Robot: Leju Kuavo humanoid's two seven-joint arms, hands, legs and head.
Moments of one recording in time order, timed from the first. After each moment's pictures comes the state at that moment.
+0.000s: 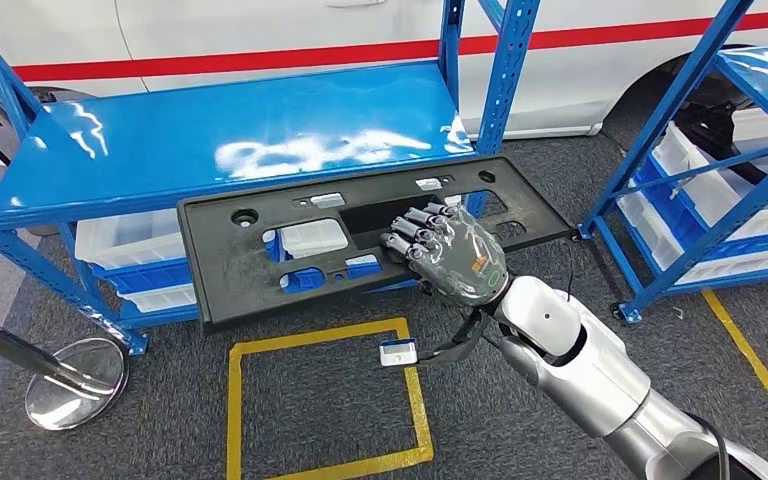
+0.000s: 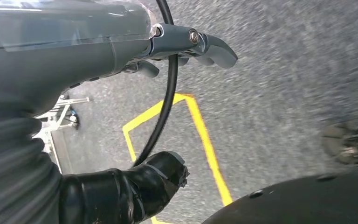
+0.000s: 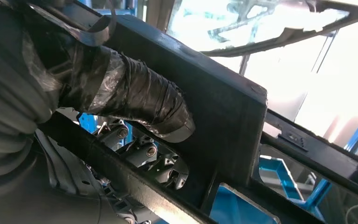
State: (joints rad) left arm 0.01 -0.01 -0.21 -0.15 -0.06 0.02 0.06; right arm -0.44 -0.37 0.60 -1.48 1.11 -0.56 -0.33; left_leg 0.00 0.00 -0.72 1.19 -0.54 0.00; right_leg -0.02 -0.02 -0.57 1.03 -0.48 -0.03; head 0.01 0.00
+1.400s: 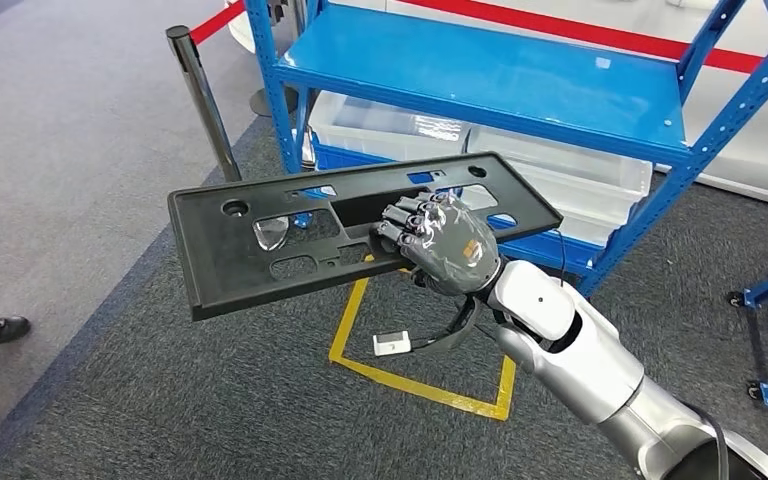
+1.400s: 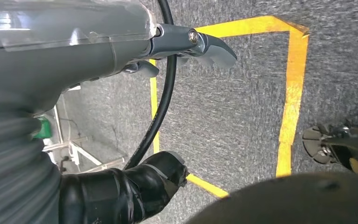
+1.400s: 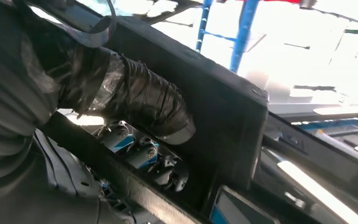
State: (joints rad) left arm 0.01 -0.01 -0.22 -0.14 -0.05 0.02 0.06; right arm -0.49 -0.36 0.62 -1.46 1.05 -0.49 -0.34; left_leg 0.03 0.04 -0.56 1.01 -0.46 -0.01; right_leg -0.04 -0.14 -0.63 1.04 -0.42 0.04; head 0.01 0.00
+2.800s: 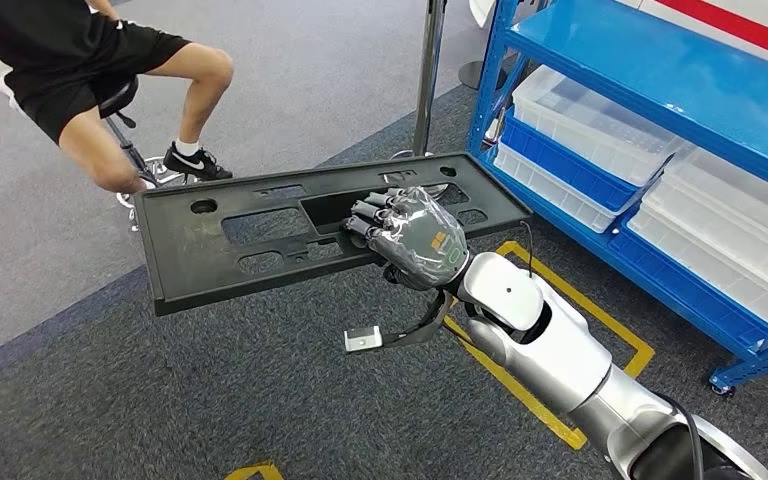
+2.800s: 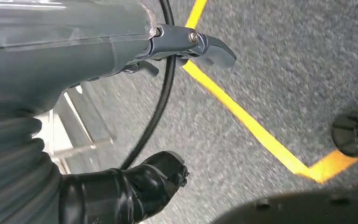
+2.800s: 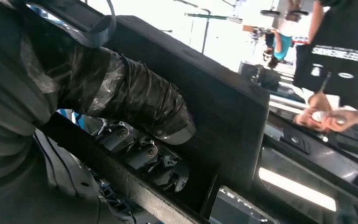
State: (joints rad) left arm -0.01 -0.03 -0.22 -0.14 -0.01 0.01 0.02; right arm -0.56 -0.28 0.66 -1.39 1.05 -0.47 -0.34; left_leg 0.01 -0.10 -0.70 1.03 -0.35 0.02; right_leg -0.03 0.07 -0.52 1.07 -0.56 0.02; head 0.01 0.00
